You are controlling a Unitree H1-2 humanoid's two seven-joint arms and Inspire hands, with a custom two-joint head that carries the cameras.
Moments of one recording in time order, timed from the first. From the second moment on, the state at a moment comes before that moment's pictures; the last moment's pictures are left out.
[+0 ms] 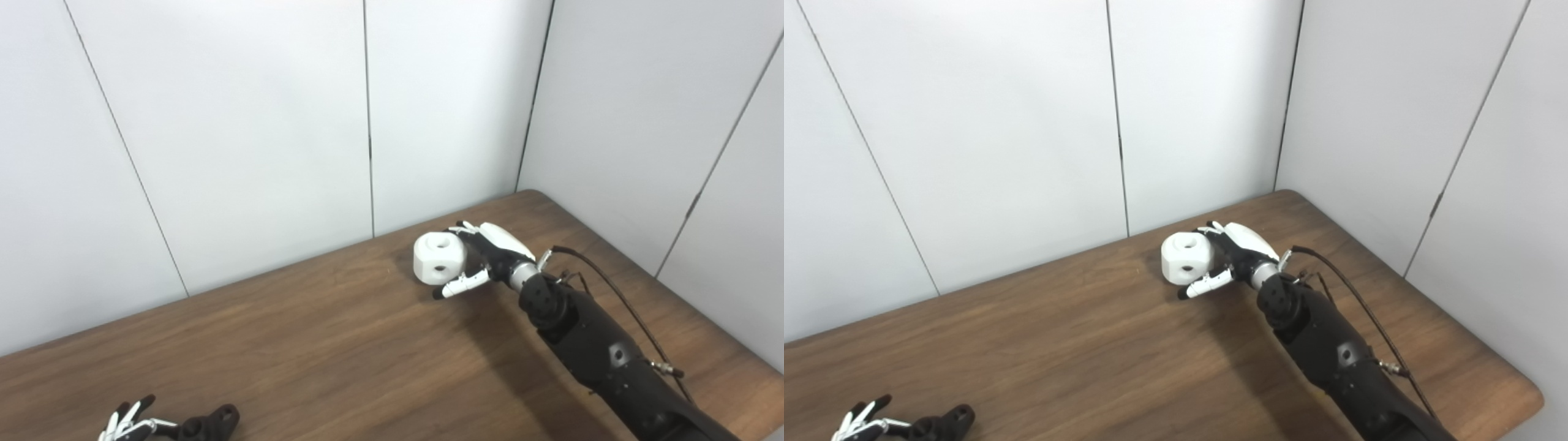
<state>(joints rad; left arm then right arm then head) -0.08 0.17 -0.18 -0.01 0.55 0.04 0.10 -0.43 -0.57 0.08 0.31 -0.47 0.27 0.10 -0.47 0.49</state>
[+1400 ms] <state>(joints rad) -0.06 0.17 -0.17 -0.03 0.55 0.03 0.10 -0.49 -0.54 0.10 0.41 -0.50 0.26 0.01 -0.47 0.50</state>
